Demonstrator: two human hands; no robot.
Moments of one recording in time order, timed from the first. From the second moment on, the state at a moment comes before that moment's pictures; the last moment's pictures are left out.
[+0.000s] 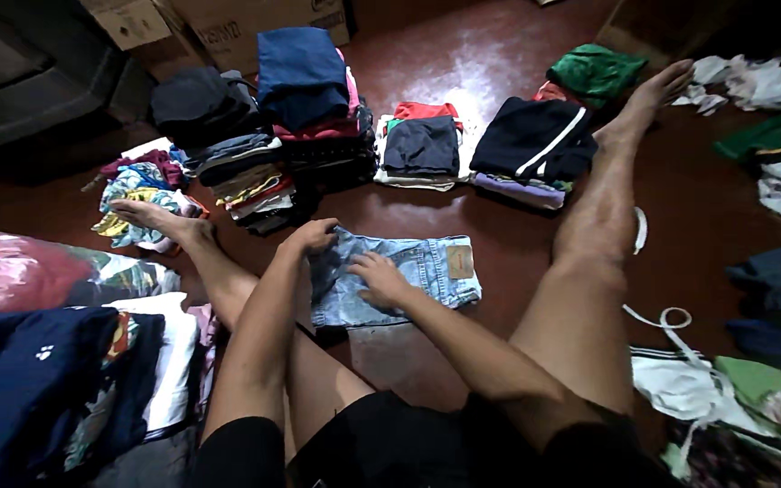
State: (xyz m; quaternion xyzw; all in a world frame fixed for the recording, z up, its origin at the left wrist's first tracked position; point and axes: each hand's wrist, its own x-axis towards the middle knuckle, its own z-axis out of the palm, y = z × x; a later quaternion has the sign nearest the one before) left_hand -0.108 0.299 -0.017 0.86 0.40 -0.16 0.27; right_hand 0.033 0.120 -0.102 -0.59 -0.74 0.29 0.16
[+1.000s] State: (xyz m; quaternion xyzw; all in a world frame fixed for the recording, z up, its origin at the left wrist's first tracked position) left_hand -0.140 0.194 -0.088 0.84 0.42 -0.14 0.31; right_hand 0.006 0.057 -0.147 -0.65 -0.72 0.26 0.03
